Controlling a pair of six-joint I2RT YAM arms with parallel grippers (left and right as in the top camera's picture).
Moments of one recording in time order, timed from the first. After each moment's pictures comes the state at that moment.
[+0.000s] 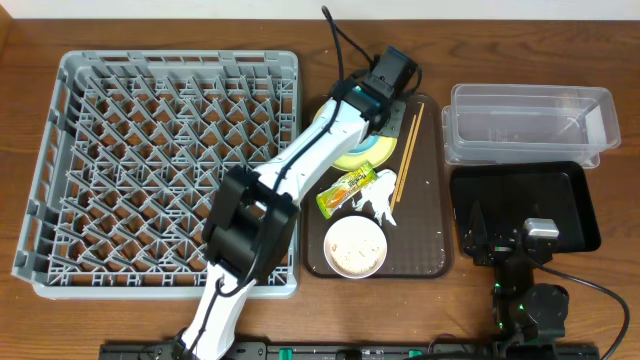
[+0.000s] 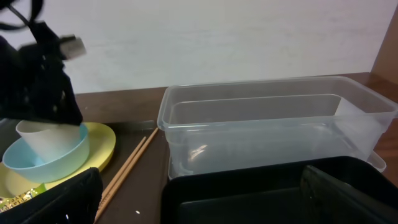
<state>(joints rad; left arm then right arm) -0.64 2.24 1.92 -0.76 -0.06 -0.36 0.06 0.01 0.01 -0.06 0.09 0.10</state>
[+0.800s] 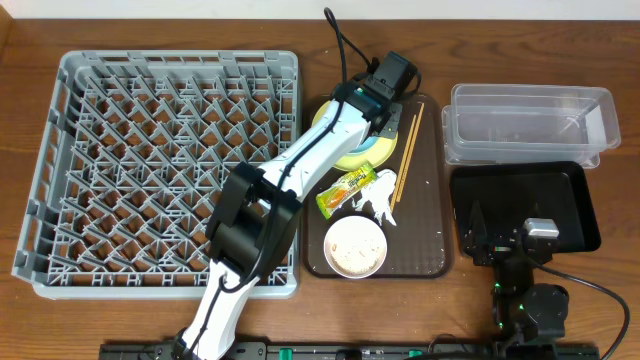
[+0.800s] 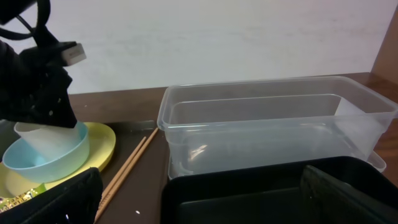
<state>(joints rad) -0.64 2.25 1.92 -0.75 -0.13 -0.35 0.06 0.01 0.01 -0.06 0.09 0.10</state>
